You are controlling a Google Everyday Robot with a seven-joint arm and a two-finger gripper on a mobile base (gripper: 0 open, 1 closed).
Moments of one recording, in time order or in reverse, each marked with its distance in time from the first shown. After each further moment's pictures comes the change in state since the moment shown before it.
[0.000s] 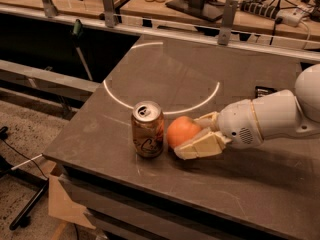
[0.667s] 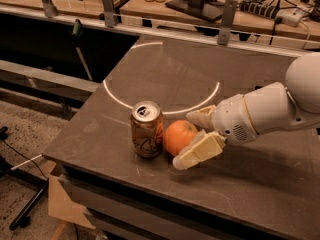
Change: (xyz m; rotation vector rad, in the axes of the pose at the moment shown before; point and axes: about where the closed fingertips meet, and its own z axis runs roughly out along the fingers) arm -0.004 0.002 0.004 0.021 0.085 -0.081
